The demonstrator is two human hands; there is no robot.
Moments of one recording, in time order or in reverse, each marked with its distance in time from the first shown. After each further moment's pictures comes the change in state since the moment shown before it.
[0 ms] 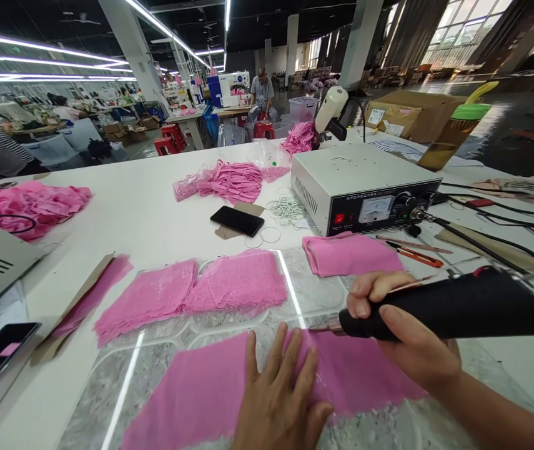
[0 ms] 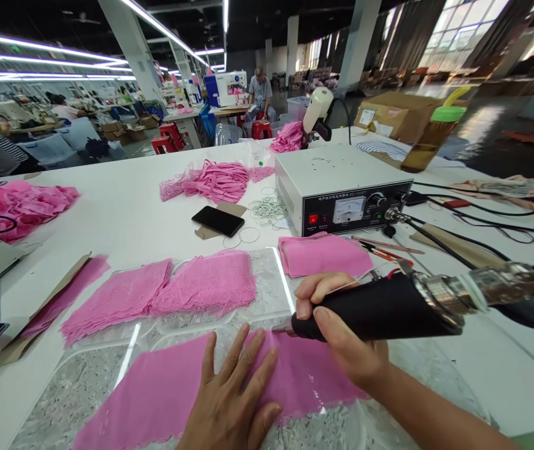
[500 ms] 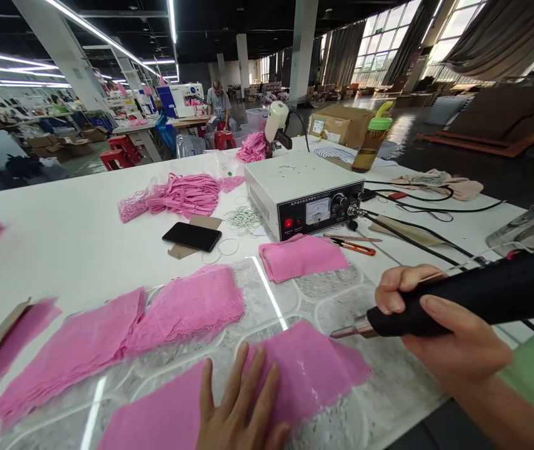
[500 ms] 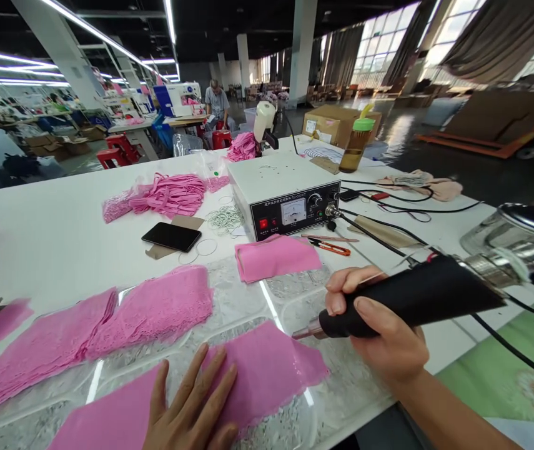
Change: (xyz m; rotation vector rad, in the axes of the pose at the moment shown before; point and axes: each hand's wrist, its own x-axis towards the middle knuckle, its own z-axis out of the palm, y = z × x) left_hand -0.005 -0.023 0.006 0.069 -0.032 0.231; right_hand -0.011 -0.043 -0.062 -0.014 0.337 -0.046
